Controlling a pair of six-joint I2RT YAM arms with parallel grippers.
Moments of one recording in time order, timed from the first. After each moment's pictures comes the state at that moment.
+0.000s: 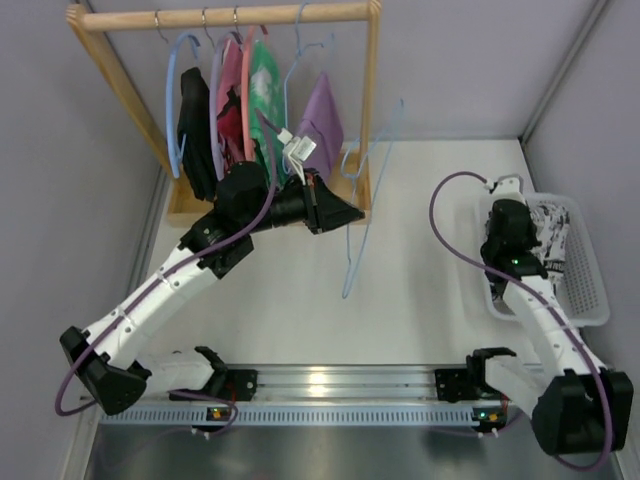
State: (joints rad) left arm -0.72 1.21 1.30 -0.12 0.54 -0.66; right arm 0.06 0.95 0.69 -0.14 0.74 -0.46
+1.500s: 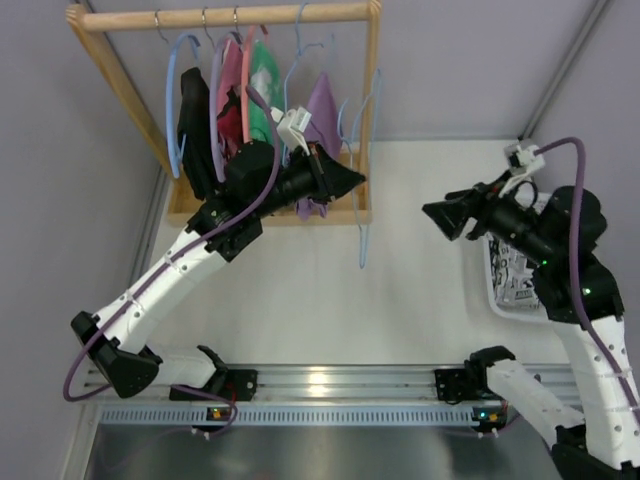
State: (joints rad) left arm -0.73 1.32 1.48 -0.21 0.24 -0.71; right arm 0.21 0.79 1.25 -0.56 -0.48 0.29
